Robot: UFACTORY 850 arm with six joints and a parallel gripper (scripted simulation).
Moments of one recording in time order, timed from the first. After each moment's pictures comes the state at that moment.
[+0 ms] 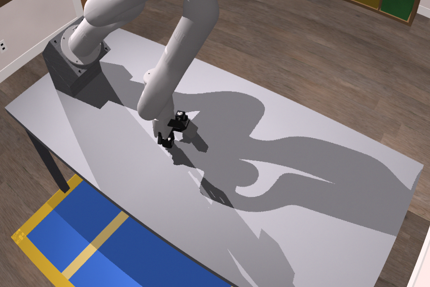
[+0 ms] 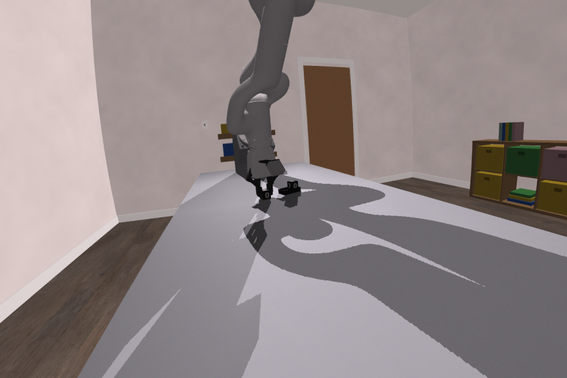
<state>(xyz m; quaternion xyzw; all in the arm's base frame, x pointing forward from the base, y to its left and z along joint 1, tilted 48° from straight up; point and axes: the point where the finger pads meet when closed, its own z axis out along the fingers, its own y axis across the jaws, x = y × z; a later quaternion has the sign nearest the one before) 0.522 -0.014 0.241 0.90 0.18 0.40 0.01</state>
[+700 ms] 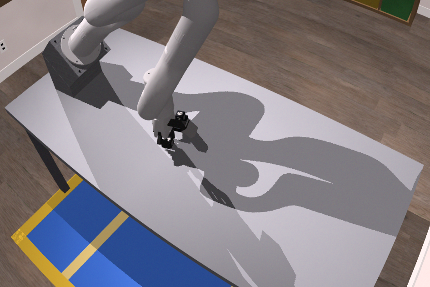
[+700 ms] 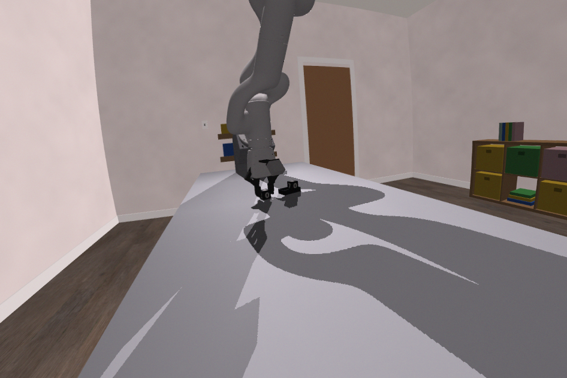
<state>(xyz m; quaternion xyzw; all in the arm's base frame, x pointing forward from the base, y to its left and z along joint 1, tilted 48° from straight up) 0.521 -0.014 0.242 0.90 0.18 0.40 0.01</state>
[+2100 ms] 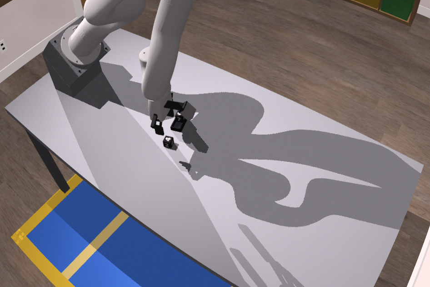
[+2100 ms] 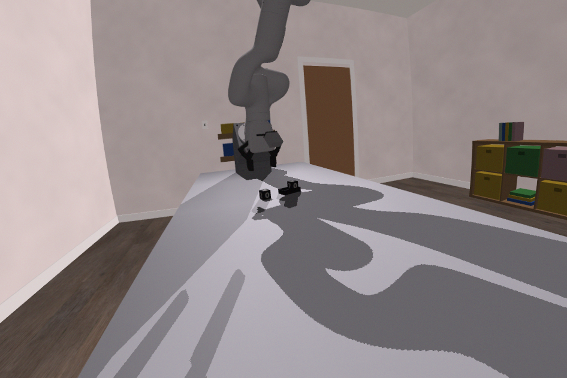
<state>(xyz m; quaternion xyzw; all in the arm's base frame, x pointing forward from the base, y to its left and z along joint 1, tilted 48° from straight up) 0.457 -0.026 0.302 0.90 0.18 0.40 0.01</state>
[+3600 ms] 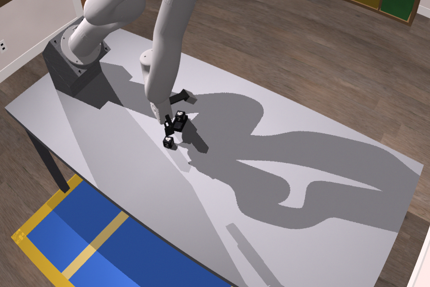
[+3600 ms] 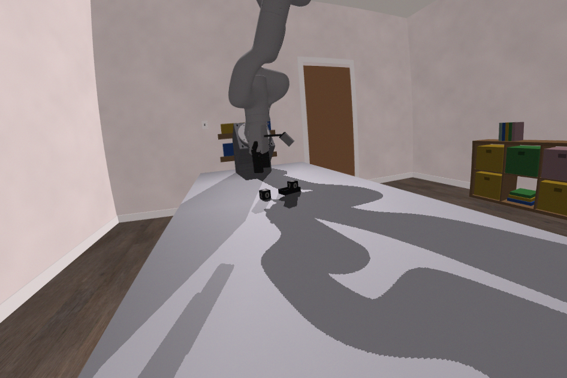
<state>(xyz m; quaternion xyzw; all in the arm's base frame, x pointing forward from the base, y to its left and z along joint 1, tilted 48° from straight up) 0.460 -0.025 0.299 0.76 0.52 0.36 0.15</state>
